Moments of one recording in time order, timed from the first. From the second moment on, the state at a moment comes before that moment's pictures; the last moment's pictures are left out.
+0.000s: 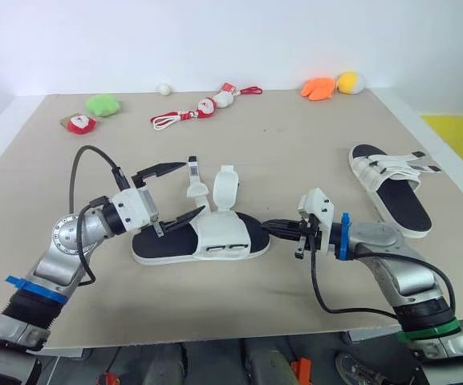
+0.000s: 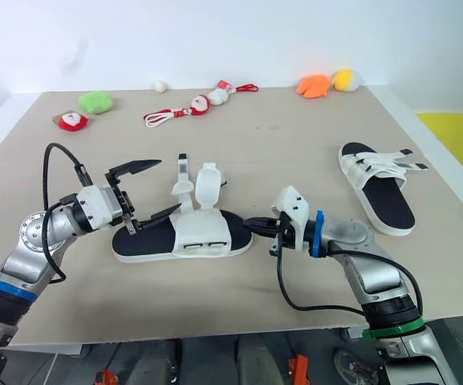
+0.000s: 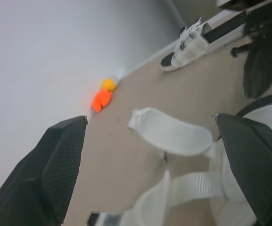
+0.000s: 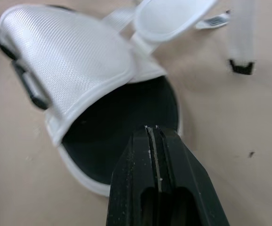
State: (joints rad) left arm -0.41 0.73 -0.21 0.04 -0.38 -0.43 -0.66; right arm -0.39 -0.63 0.12 -0.07 0.36 0.39 0.98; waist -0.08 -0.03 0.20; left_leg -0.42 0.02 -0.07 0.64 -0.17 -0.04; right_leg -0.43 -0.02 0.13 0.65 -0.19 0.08
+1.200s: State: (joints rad) left arm -0.48 0.60 0.13 0.09 -0.60 0.51 -0.64; right arm -0.53 -0.50 0.21 0.03 0.29 0.43 1.04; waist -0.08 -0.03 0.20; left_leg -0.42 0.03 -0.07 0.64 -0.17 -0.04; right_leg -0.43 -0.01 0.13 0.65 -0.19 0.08
